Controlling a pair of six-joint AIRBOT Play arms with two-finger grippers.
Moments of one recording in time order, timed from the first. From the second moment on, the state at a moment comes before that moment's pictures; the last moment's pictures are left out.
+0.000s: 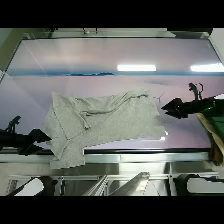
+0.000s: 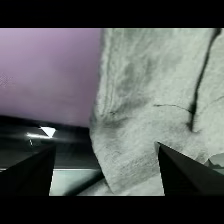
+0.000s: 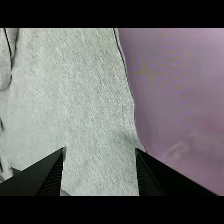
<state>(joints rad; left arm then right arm) 0.64 -1.19 0.56 1.11 -1.28 -1.25 -0.39 -1.52 0.91 -0.63 1.23 0.98</state>
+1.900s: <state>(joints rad) 0.64 -1.40 0.87 0.88 -1.44 -1.07 -0.17 -1.51 0.67 -0.67 1.21 0.98</state>
